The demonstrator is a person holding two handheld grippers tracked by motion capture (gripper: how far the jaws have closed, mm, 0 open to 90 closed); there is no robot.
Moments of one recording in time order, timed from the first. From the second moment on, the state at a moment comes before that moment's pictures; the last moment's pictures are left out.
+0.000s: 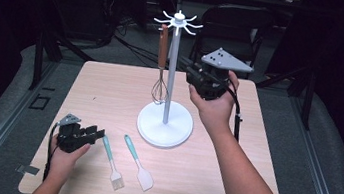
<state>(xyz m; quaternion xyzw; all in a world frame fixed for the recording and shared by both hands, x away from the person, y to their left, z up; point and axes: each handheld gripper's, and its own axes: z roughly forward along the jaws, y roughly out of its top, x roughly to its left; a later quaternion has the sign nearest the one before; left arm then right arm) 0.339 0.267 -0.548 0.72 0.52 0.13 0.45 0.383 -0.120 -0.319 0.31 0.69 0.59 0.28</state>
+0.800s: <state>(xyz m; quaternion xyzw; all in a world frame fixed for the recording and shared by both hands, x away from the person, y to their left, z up) 0.338 0.269 -0.549 0.71 0.52 0.13 0.45 0.372 -0.132 -0.455 0.37 0.78 0.47 0.17</state>
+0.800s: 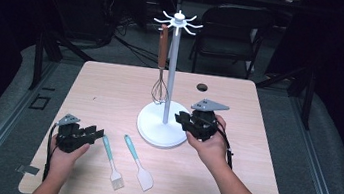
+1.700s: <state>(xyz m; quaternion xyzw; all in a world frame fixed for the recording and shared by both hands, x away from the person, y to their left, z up) 0.337 0.270 -0.550 0.71 0.52 0.13 0.45 0.337 -0.100 -0.547 0.39 0.85 0.35 0.07</state>
